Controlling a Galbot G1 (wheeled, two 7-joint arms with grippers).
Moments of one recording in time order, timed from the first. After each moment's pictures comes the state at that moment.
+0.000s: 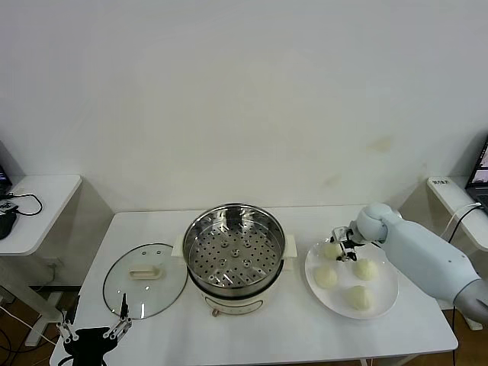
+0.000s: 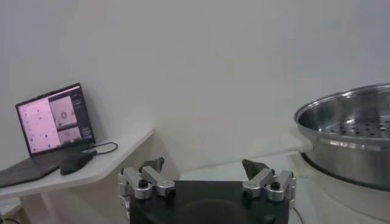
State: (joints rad) left arm 1.99 -1.40 -0.68 -2.35 0.04 0.04 -0.25; right arm -0.13 0.82 -0.64 1.13 -0.35 -0.11 -0.96
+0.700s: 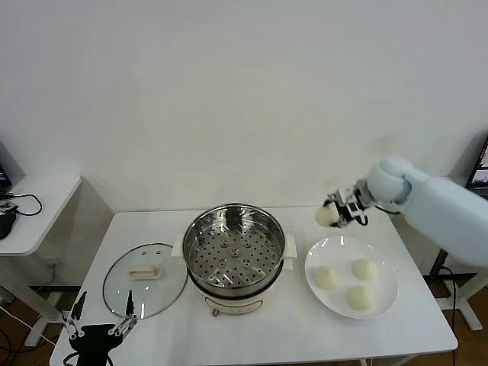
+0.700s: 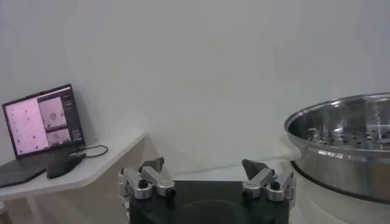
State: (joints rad) left arm 1.98 -1.38 -0.65 -2.36 0.01 0.05 -0.26; right arm 0.32 0.70 -0.92 1.44 -0.02 -0.19 -0.98
